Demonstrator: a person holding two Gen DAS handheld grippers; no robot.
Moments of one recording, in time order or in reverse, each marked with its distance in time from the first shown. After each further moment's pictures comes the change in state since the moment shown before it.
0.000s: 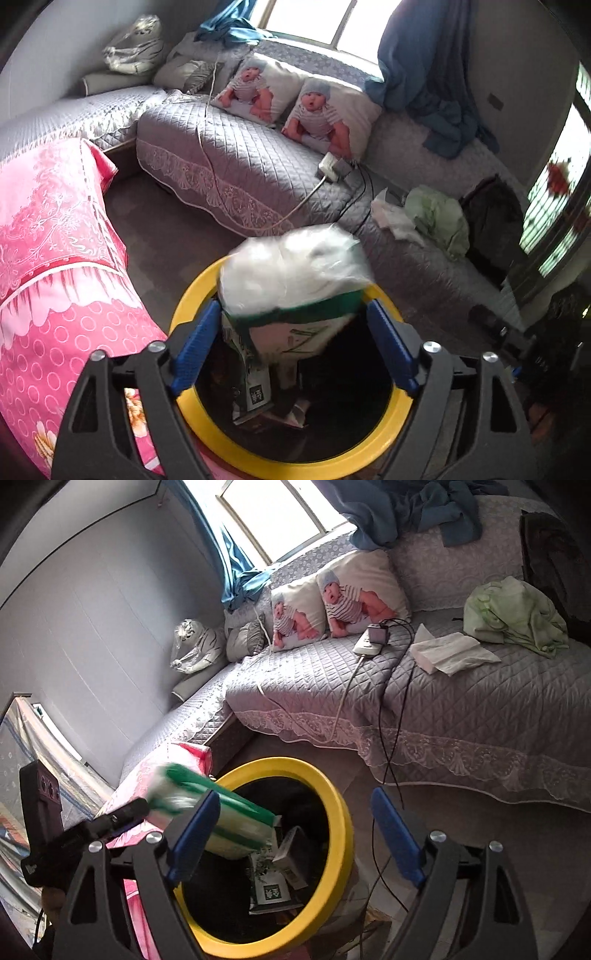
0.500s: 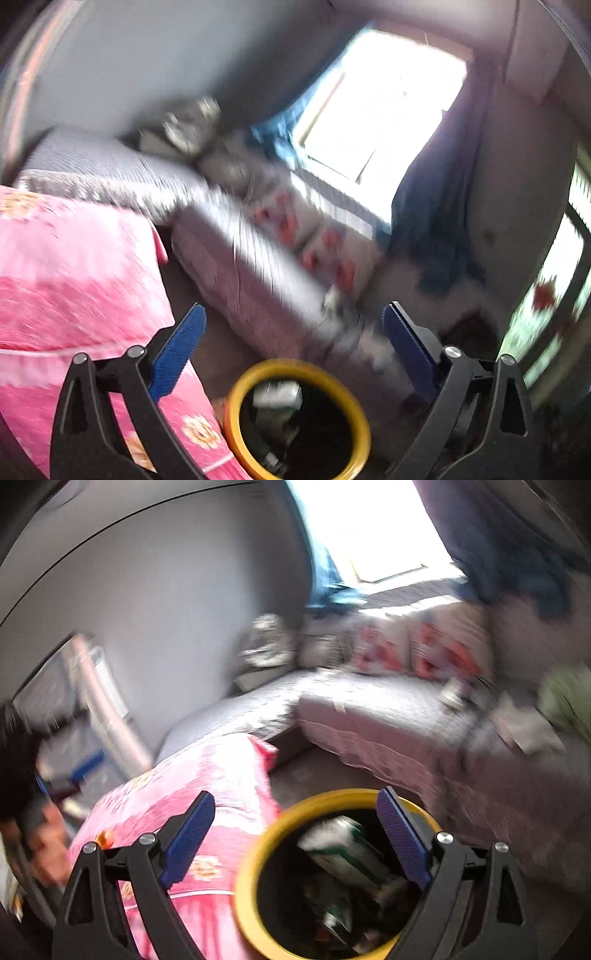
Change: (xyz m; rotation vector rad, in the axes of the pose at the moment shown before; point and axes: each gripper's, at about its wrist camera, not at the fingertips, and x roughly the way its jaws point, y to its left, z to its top) left arm -0.214 0.062 0.017 -0.240 -0.526 0.001; right arm -0.013 0.139 0.005 -0.330 -0.049 0.207
